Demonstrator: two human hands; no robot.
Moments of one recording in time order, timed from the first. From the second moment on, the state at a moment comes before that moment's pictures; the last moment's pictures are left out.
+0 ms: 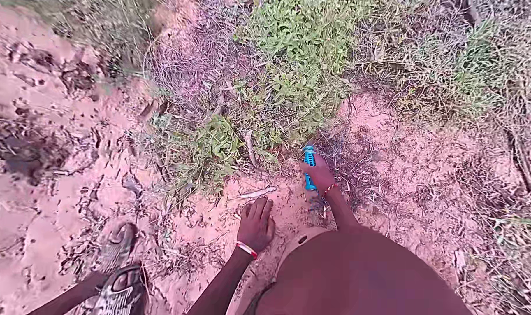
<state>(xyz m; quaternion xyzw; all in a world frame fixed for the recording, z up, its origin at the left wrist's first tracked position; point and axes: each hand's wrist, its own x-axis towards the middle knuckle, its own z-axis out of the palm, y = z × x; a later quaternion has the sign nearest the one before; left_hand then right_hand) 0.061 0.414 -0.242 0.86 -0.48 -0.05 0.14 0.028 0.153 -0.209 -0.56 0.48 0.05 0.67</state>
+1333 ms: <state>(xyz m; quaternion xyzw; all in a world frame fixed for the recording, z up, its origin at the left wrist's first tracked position) 0.059 0.420 -0.241 0.86 -0.48 -0.09 0.14 -0.053 0.206 -0.141 -0.63 0.52 0.30 0.49</state>
